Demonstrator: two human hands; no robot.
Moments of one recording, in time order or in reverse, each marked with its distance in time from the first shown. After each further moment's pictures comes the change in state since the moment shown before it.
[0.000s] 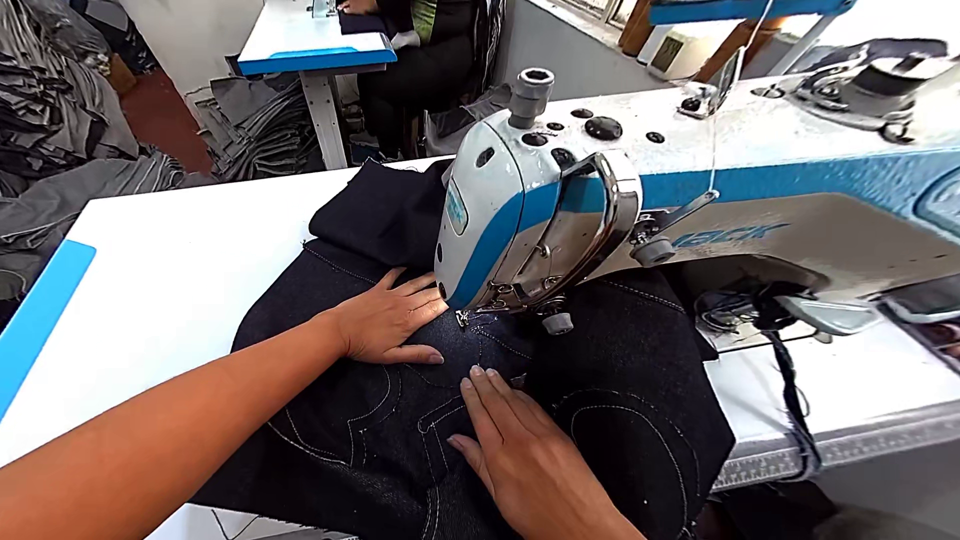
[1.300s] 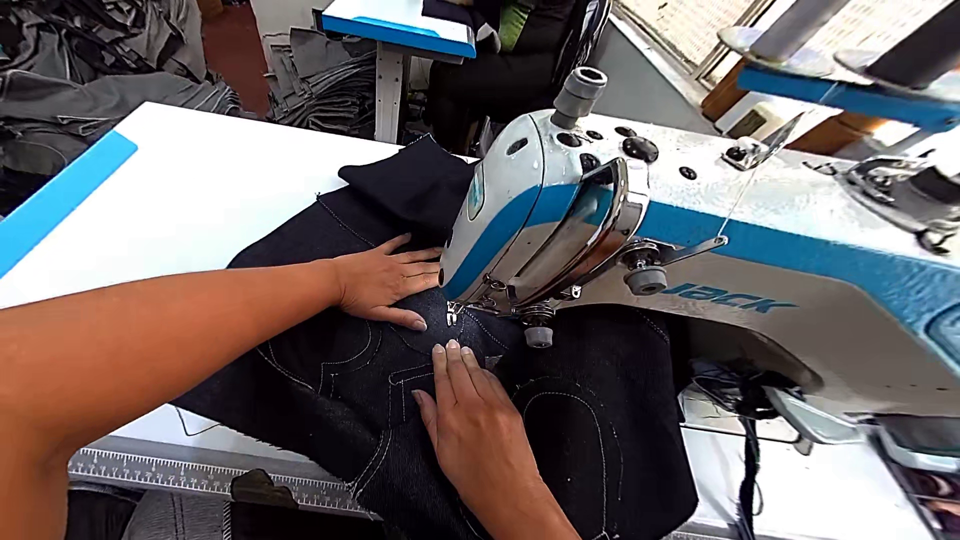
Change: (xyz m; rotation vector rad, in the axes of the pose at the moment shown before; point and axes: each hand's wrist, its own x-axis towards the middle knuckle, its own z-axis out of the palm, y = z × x) left_hand 0.002 -0.006 -0.004 -0.012 0.002 -0.133; right_hand 0.021 0.023 0.010 -0.006 -0.005 -0.076
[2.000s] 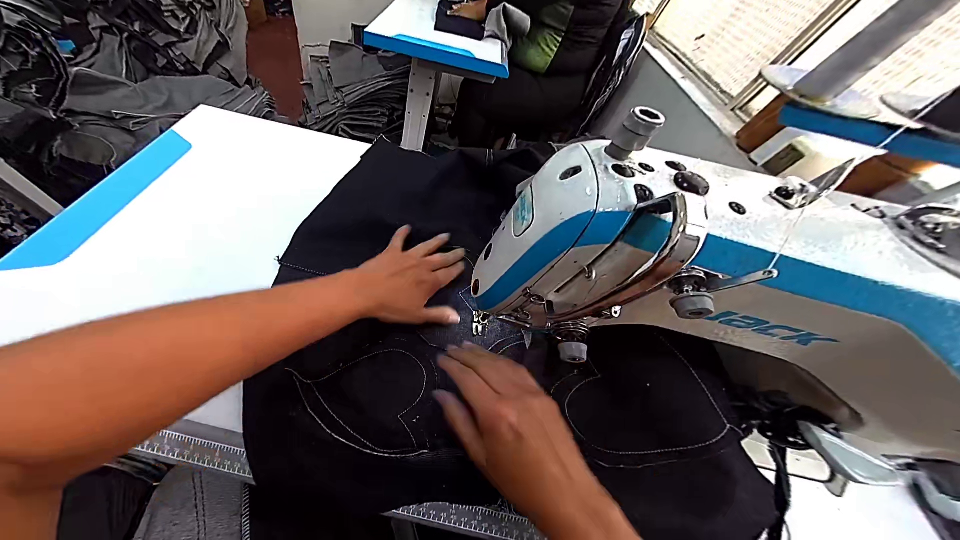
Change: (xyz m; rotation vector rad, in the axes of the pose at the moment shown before) left_hand -0.006 0.038 -0.025 0.009 -0.003 -0.394; right_hand 0.025 0.016 -0.029 0.322 -0.019 -0.170
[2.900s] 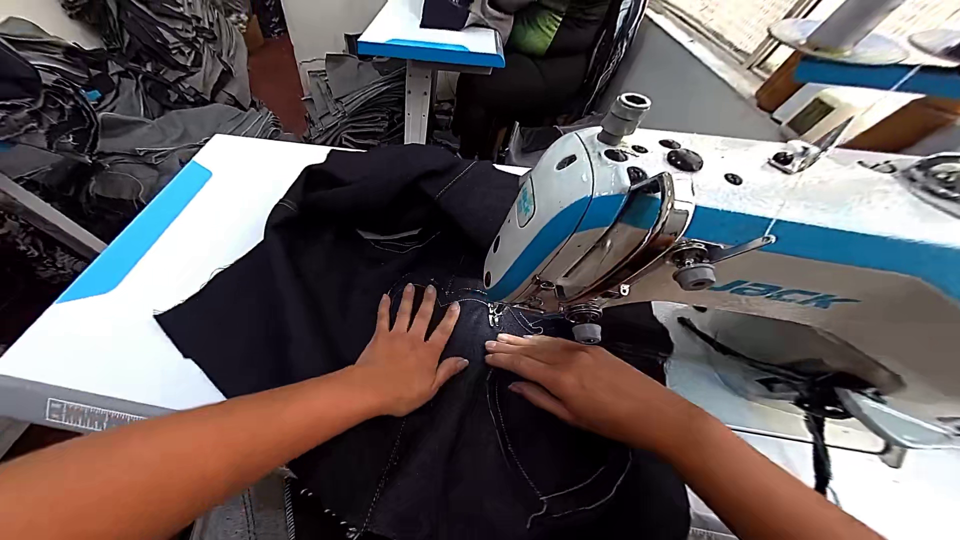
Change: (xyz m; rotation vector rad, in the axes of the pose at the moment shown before) left_hand -0.062 0.078 0.021 -0.056 -0.138 -0.416; right_hand 0.000 0.087 -0.015 0.012 -0.205 -0.411
